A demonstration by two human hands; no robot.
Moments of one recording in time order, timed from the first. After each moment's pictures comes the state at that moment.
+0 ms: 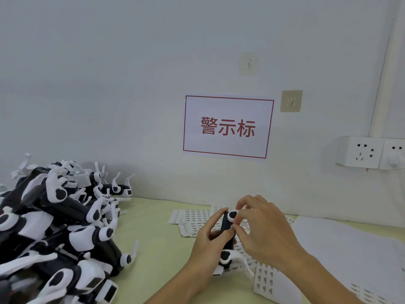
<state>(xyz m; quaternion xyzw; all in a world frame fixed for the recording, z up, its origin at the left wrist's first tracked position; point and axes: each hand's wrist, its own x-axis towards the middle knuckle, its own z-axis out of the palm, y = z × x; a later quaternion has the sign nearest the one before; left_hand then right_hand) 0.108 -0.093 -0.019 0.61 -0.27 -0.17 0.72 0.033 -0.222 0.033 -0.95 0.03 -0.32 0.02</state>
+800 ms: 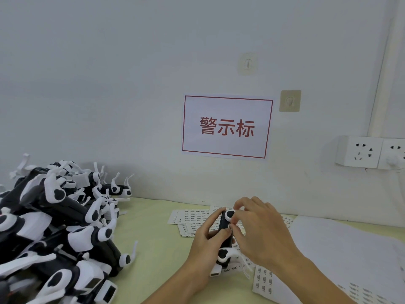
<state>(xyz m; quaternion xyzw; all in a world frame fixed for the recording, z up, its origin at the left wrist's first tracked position) 0.109 -0.092 -0.019 0.60 -0.26 -0.18 0.73 0.034 -0.215 0.030 -0.94 0.03 -0.33 0.00</state>
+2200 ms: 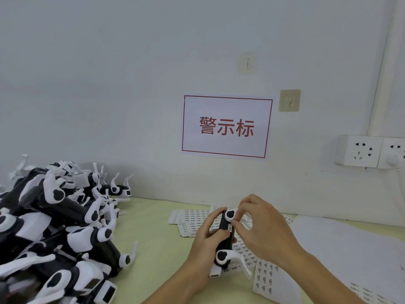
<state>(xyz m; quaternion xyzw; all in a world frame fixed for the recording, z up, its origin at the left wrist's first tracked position) 0.117 -0.096 -0.026 0.55 -0.27 -0.20 0.76 0.033 -0.224 0.034 -0.94 0.06 -0.30 0.13</state>
